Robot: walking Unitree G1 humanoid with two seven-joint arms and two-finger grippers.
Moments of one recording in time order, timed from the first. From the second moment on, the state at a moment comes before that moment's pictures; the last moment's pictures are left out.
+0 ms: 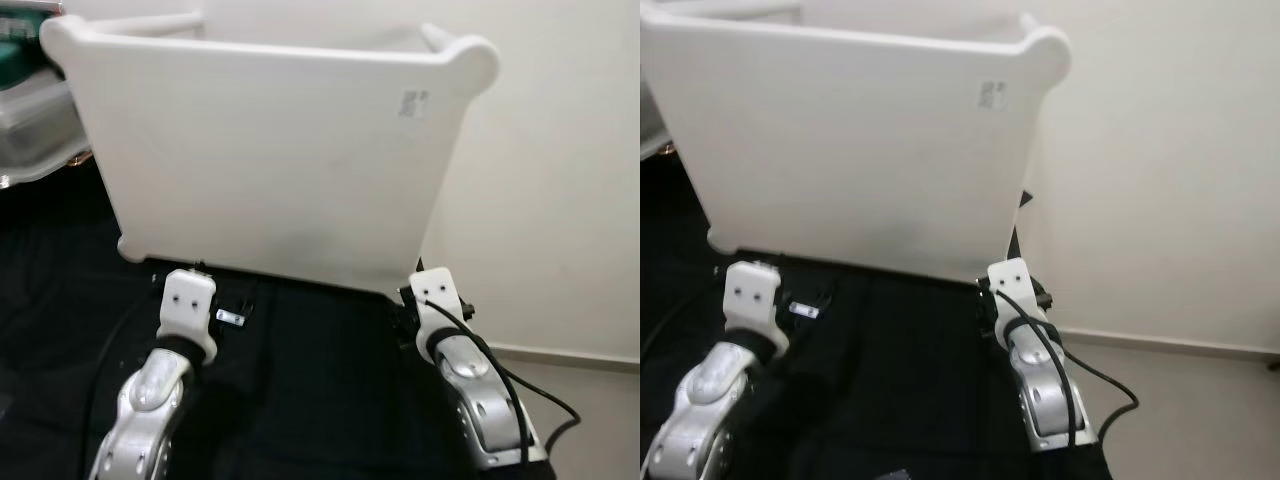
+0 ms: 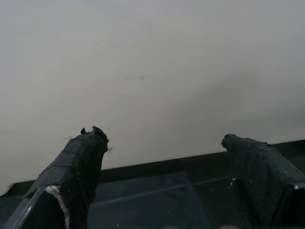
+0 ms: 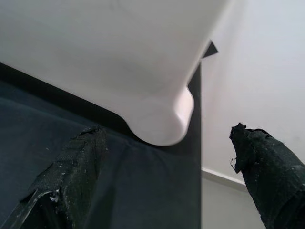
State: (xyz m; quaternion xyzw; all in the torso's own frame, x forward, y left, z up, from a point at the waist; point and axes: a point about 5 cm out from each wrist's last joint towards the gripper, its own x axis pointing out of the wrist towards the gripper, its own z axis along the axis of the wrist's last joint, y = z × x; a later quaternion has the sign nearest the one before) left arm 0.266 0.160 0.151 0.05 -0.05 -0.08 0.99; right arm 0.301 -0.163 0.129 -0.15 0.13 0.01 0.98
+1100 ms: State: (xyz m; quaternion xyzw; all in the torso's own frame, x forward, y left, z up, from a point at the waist) left arm 0.262 0.152 0.156 0.06 -0.07 -0.10 0.99; right arm 0.301 -0.165 0.128 -0.15 0.13 0.01 0.98
